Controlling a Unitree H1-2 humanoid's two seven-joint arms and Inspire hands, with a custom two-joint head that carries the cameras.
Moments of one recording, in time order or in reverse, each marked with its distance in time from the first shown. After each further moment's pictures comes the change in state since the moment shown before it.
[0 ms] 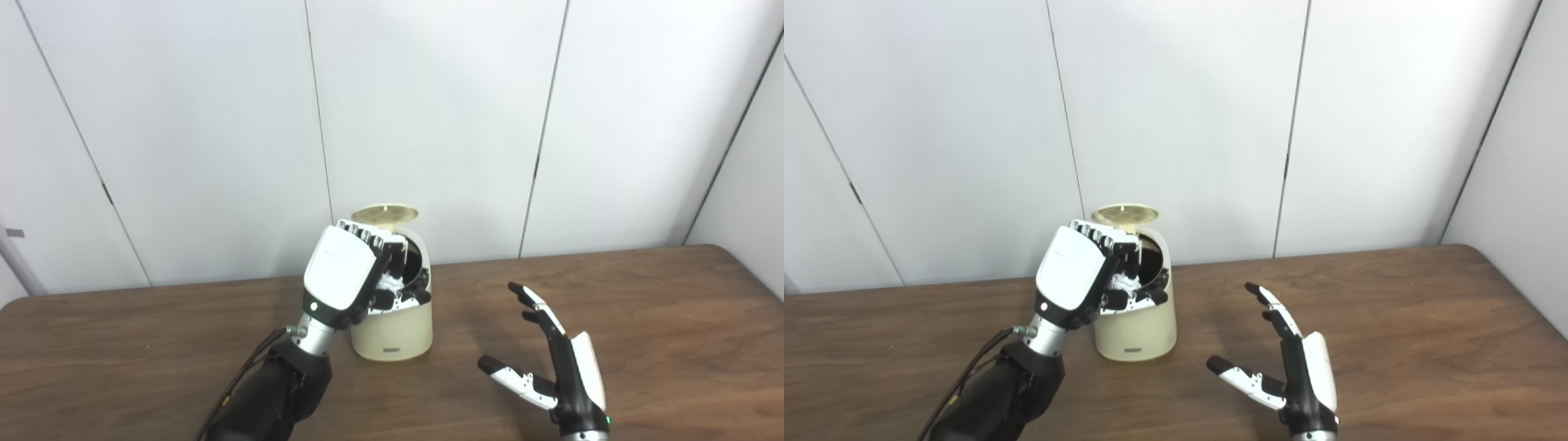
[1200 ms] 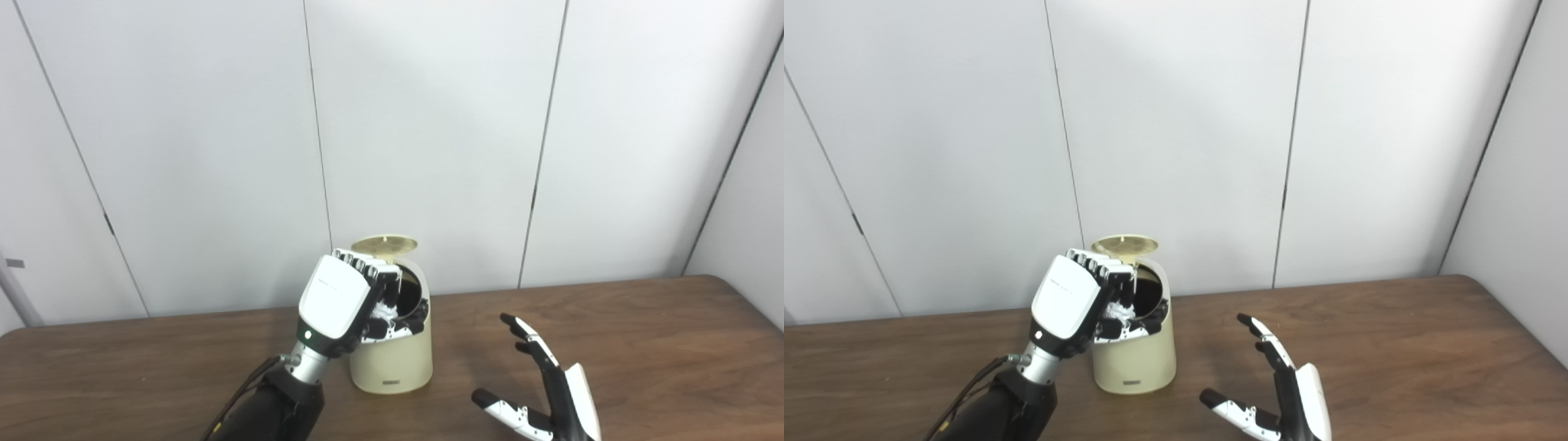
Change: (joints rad) left arm -0.059 0.003 -0.038 0.134 -0.001 -0.016 0.094; right arm 0.002 0.000 0.014 0.001 0.005 0.000 -0.010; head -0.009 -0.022
